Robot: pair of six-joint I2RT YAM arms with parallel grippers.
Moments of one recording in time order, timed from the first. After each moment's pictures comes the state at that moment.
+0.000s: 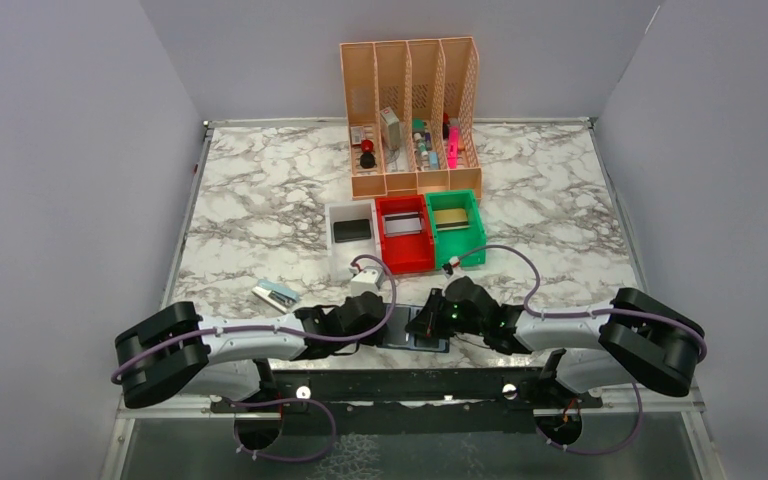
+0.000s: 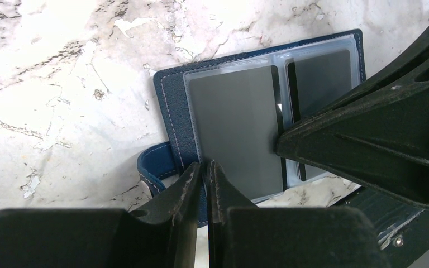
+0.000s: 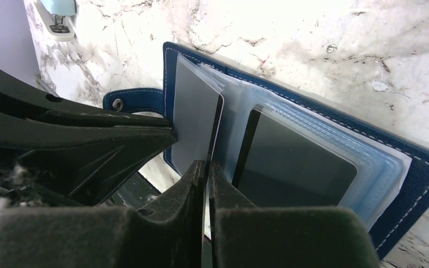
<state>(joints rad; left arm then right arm) -1.15 1.23 0.41 0.00 -0.28 -0.85 0.99 1.33 0.32 0.38 -0.06 1.06</state>
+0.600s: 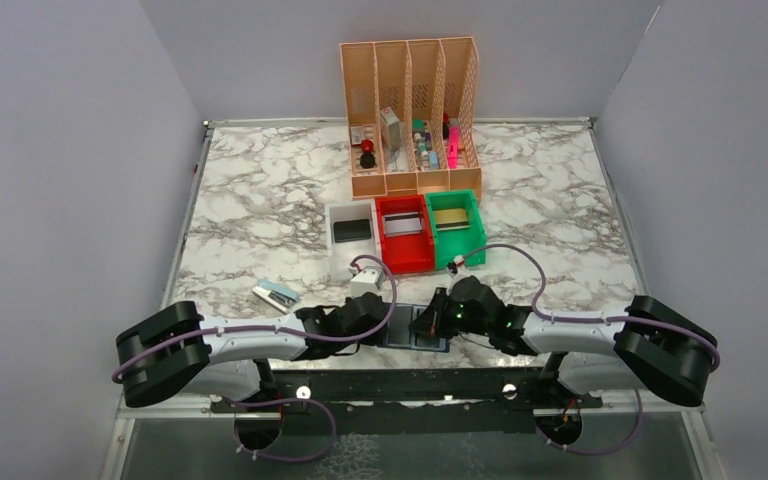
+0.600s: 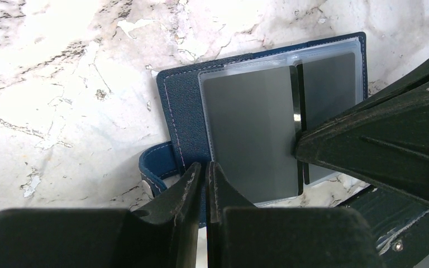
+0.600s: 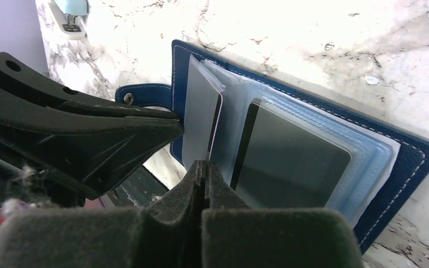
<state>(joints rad) -1.15 1.24 0.41 0.00 -0.29 -0.86 0.98 1.26 0.31 0.34 -0.06 1.04</state>
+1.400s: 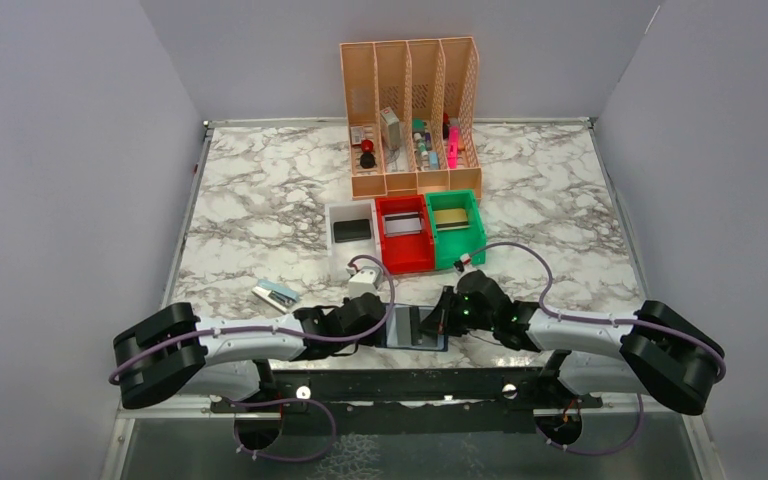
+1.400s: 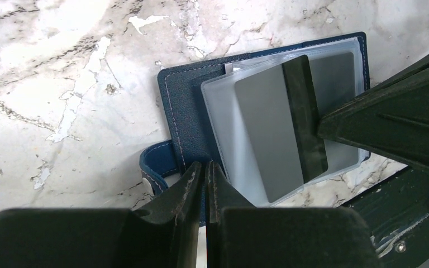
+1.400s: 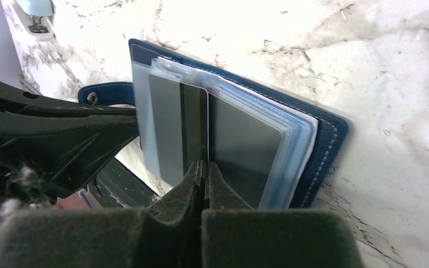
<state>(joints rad) -1.16 1.23 0.42 -0.02 -0.31 -0.87 0.89 1.22 0.31 0.22 -0.12 0.99</state>
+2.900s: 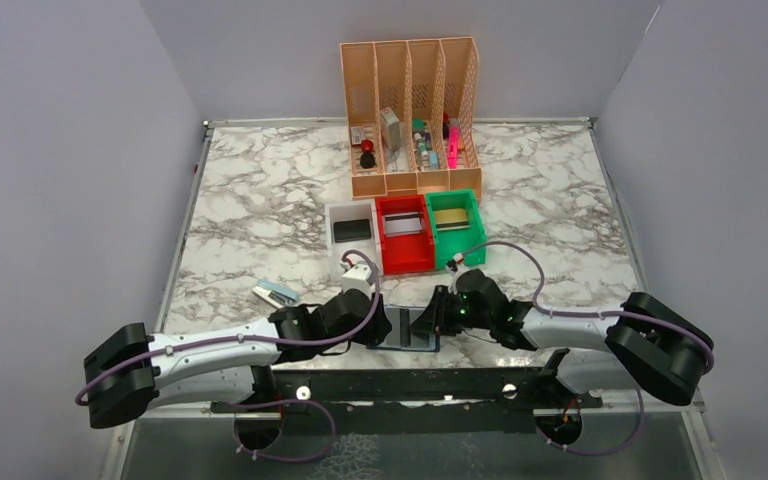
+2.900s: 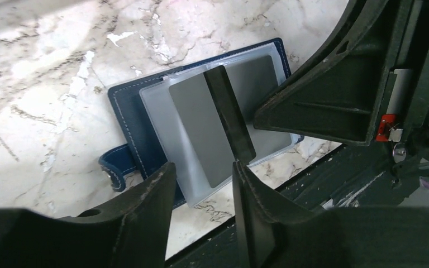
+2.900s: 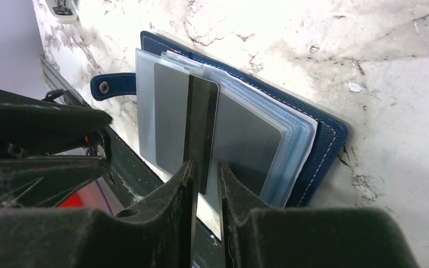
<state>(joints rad) -1.17 0.98 0.45 -0.19 -0.27 -0.82 0.89 1.29 0.30 0.34 -0.20 0.97</state>
